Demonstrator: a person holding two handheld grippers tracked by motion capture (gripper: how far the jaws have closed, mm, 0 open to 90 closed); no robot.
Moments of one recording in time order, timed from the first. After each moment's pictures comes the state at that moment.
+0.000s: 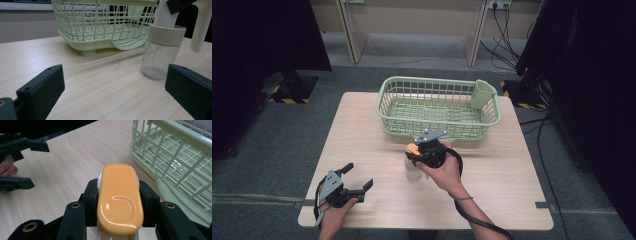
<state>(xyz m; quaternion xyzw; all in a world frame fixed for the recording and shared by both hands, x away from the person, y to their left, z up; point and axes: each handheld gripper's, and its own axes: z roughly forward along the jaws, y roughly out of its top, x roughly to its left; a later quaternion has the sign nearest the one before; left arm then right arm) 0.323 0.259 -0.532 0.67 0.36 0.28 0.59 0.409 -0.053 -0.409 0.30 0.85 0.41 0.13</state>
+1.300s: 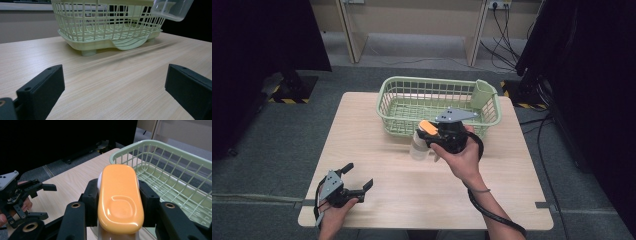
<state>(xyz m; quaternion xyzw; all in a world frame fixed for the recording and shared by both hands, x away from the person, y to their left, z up) 0.323 0.258 -0.532 0.67 0.36 0.28 0.59 0.395 -0.090 -0.315 0.30 0.80 0.48 0.17</state>
